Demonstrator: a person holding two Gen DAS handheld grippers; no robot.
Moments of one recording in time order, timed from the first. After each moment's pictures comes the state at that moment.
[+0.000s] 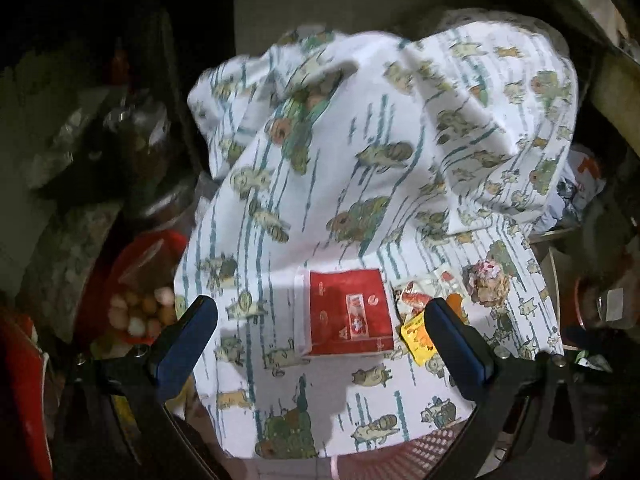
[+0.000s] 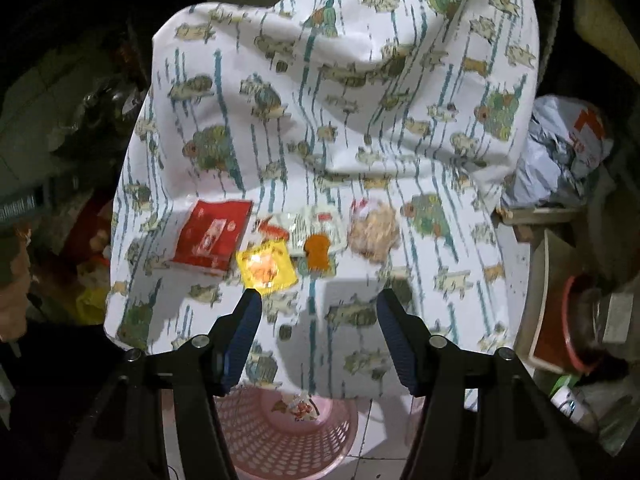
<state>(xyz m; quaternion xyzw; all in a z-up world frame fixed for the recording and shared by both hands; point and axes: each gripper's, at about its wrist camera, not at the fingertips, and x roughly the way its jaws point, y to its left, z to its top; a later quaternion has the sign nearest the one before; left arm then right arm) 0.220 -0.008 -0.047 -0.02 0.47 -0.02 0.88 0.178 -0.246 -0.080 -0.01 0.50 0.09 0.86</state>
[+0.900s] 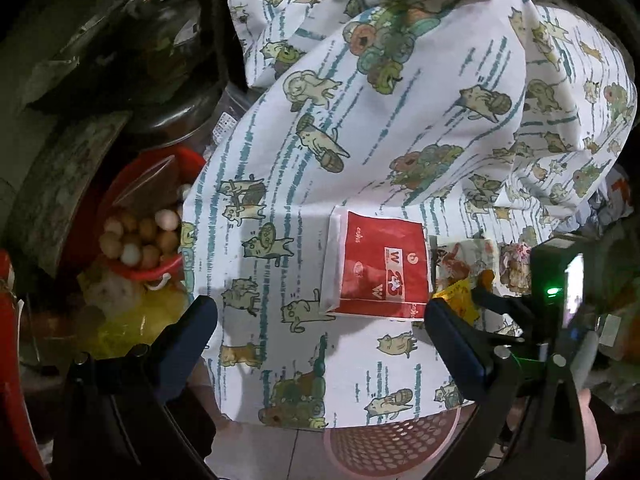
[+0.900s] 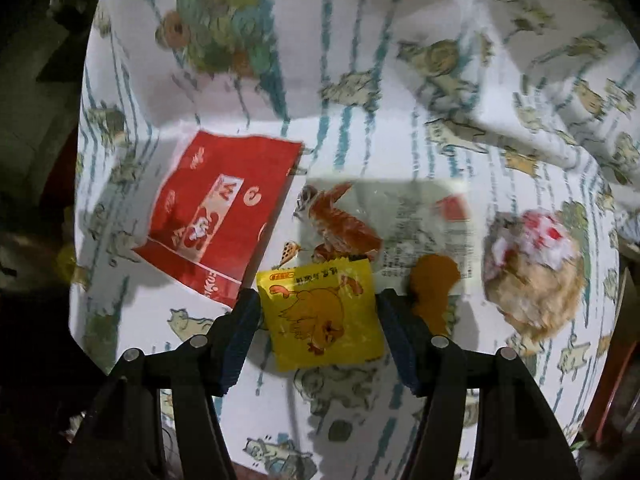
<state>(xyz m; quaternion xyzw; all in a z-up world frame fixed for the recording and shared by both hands) 0.235 0.031 -0.089 -0.09 0.56 0.02 0.82 0.281 -0.156 -0.211 -0.08 0.62 0.17 0.76</state>
